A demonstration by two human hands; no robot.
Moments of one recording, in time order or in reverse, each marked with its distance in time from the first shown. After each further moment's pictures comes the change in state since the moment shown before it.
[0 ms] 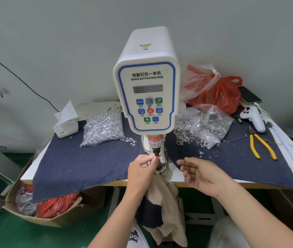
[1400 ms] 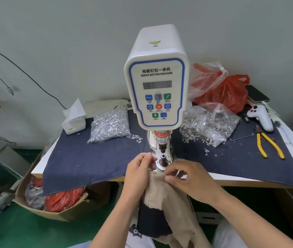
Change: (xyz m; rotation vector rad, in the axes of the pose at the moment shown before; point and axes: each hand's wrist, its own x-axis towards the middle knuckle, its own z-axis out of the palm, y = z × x) left_hand -0.023 0.022 -0.028 -0.064 -0.050 -0.012; right_hand -0.035 0.028 0.041 -1.201 -0.119 -0.877
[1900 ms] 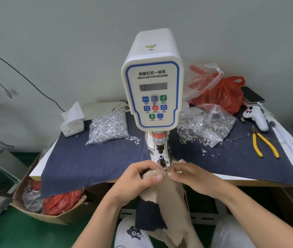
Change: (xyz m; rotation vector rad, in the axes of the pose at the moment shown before) left_hand -0.003 0.014 -0.031 0.173 -0.545 0.071; right_hand 0.002 0.007 -0.021 0.210 -0.323 0.155
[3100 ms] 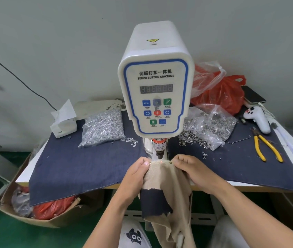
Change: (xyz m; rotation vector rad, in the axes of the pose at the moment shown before) left_hand 0.038 -0.045 0.001 -0.003 0.228 -0.153; right_hand 0.047 0.043 -0.010 0.351 0.204 0.127
